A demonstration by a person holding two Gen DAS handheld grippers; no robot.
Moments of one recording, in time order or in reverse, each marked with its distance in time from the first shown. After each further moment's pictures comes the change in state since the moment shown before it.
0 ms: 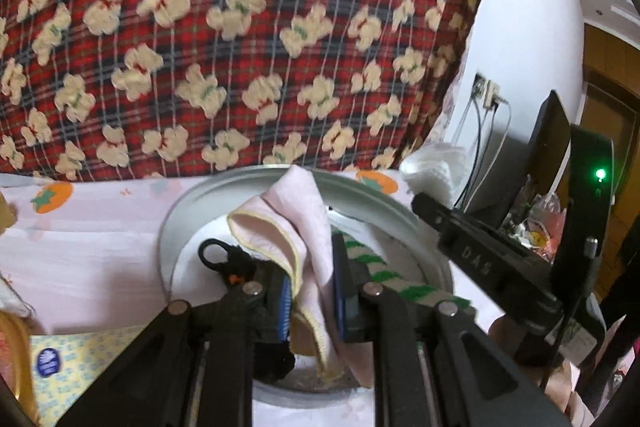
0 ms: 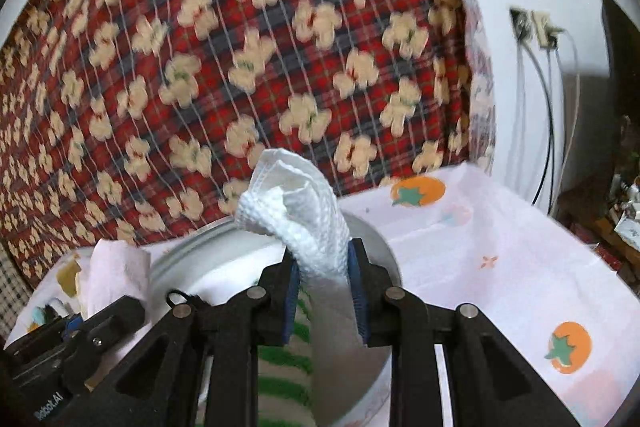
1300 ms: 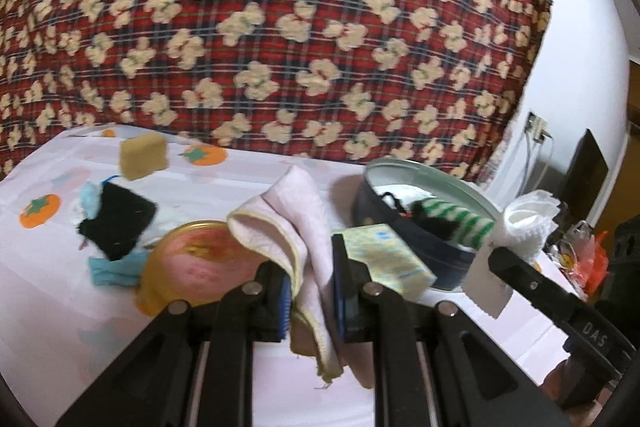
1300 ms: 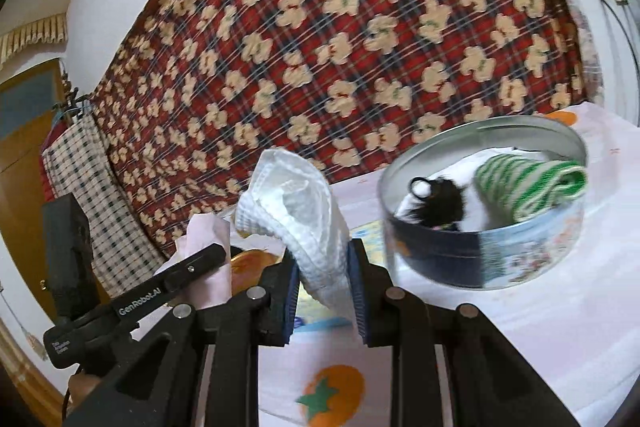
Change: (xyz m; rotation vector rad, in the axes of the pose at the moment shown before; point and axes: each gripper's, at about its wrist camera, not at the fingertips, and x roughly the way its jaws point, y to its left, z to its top) left arm -0.167 0.126 -0.061 -0.130 -0.062 0.178; right arm -0.126 0.123 -0.100 0.033 0.040 0.455
